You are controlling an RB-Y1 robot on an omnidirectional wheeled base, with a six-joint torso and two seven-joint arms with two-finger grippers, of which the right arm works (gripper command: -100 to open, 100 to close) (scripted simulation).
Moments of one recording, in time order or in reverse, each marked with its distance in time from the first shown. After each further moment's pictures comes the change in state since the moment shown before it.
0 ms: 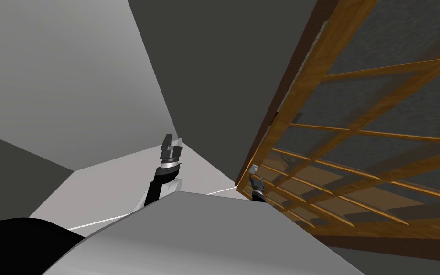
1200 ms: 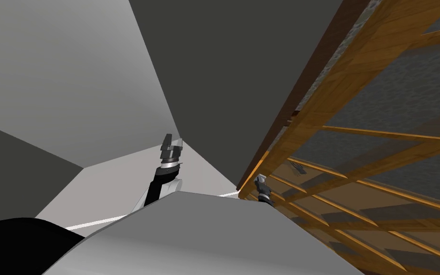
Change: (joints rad) arm 0.014 -0.076 0.001 0.056 -0.007 -0.031 -0.097
